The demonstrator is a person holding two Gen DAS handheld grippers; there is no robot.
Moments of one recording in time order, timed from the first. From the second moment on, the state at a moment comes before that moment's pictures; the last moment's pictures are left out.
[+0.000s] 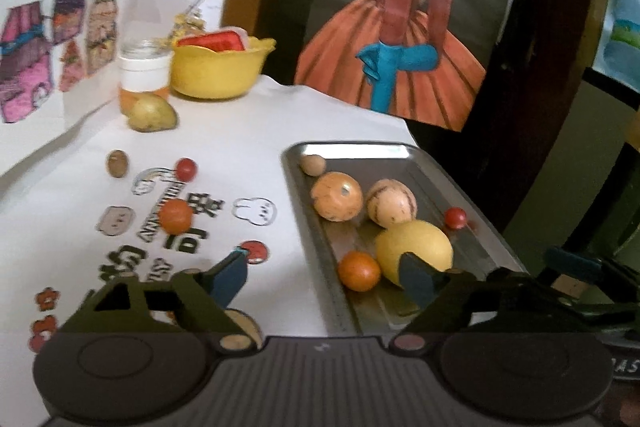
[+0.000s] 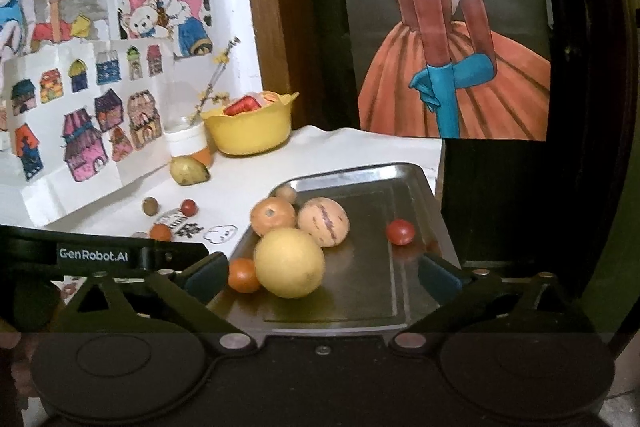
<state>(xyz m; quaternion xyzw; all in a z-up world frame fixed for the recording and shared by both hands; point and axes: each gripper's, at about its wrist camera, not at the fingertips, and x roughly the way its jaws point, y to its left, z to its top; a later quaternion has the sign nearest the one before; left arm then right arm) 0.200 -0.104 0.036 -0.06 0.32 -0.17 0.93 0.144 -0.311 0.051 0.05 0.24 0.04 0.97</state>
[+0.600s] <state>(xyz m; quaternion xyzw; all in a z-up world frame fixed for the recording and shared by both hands) 0.141 -0.025 0.053 -0.08 0.30 -0.11 0.94 0.085 -0.265 0.080 0.02 0.24 0.05 0.97</state>
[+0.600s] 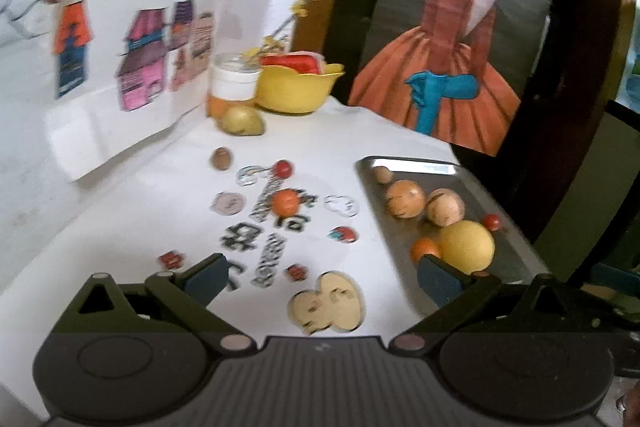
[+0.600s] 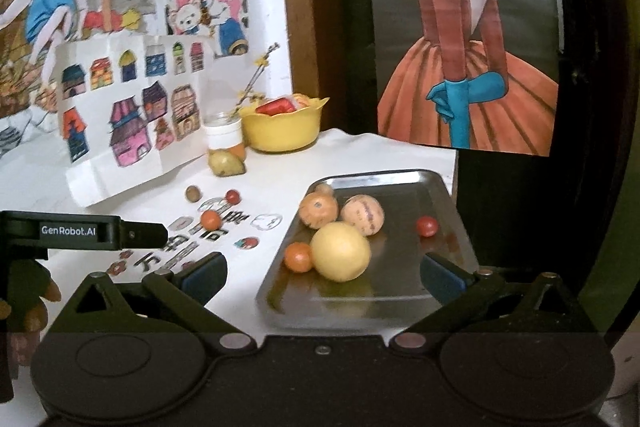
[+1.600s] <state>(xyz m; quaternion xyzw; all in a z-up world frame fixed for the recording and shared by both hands) 0.105 0.086 0.055 -0.09 0.31 -0.03 0.95 0.065 -0.142 0.073 -0.01 0.30 0.17 0.94</state>
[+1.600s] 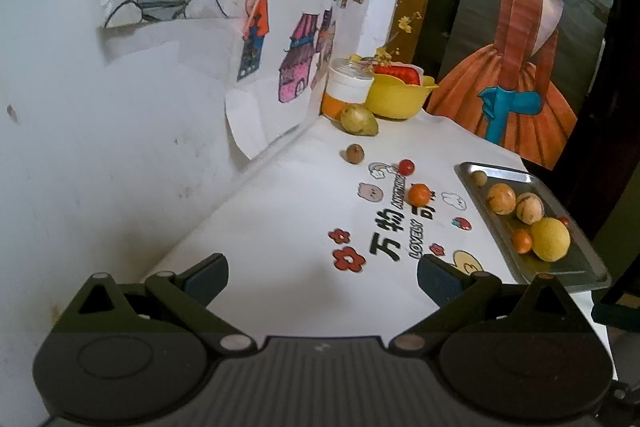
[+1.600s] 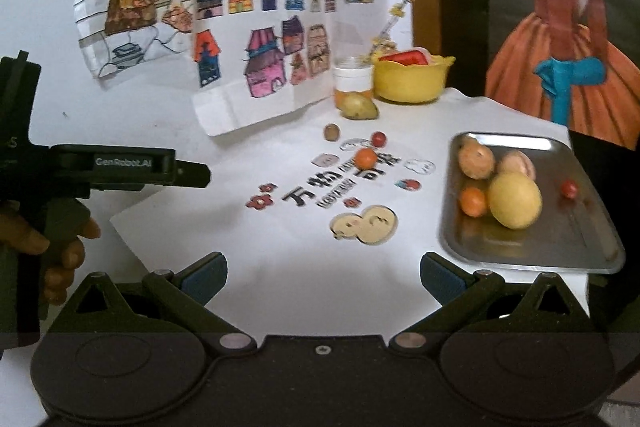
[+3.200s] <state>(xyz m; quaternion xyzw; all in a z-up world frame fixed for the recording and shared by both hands) 0.343 0.045 0.006 -0.06 0.36 -0.05 0.93 0.276 -0.125 0.026 0.00 0.31 0.15 0.94</state>
